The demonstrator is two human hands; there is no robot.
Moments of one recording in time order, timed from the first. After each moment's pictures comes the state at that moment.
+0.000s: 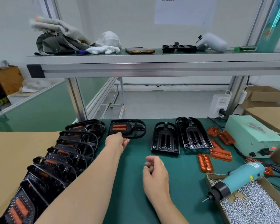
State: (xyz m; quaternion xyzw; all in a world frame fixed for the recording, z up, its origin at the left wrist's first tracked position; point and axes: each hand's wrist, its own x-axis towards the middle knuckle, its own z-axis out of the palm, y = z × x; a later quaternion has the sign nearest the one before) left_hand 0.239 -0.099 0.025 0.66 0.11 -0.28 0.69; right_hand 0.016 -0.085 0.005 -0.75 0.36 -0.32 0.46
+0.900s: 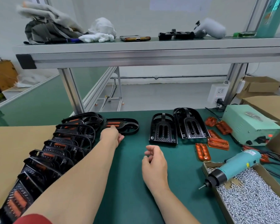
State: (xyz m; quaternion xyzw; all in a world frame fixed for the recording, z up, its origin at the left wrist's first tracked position) left_hand 0.234 -0.091 0.028 0.70 0.11 -0.27 0.65; right_hand 0.017 -0.087 0.006 -0.73 0.38 -0.33 0.47
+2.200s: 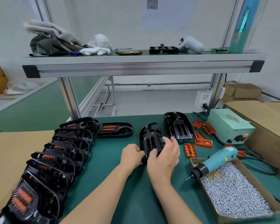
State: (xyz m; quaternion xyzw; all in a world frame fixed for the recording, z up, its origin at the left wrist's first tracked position) left_hand 0.093 -0.067 0.032 0.87 -0.27 -0.19 0.38; right_hand -0.009 -0.092 0.034 -0.69 0.46 -0.45 0.32
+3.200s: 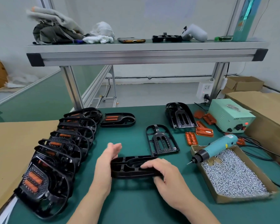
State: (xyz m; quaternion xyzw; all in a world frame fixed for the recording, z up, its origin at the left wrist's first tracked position) left_hand 0.080 0.055 0.011 0.61 -0.18 -0.23 0.73; right_hand -0.103 -0.056 0.030 -0.88 0.15 -0.25 0.37
